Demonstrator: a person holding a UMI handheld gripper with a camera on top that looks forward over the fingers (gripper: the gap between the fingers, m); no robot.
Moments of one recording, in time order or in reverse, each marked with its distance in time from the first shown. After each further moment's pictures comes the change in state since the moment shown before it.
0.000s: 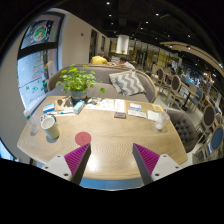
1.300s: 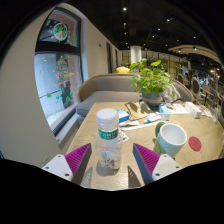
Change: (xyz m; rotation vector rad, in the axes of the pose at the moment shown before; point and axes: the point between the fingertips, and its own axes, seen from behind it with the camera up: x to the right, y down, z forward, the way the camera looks) arm -0.497 -0.019 0.151 0.183 -0.163 0.083
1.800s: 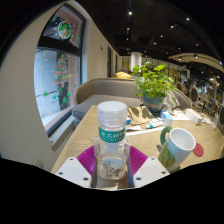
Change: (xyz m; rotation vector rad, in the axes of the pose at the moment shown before) arm -0.002 0.000 0.044 0.067 0.045 -0.060
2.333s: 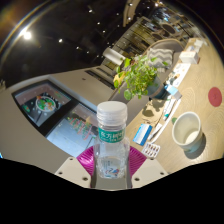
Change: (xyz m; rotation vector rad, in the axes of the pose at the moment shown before) arm 0.009 -0.139 -0.068 0.059 -0.383 0.899
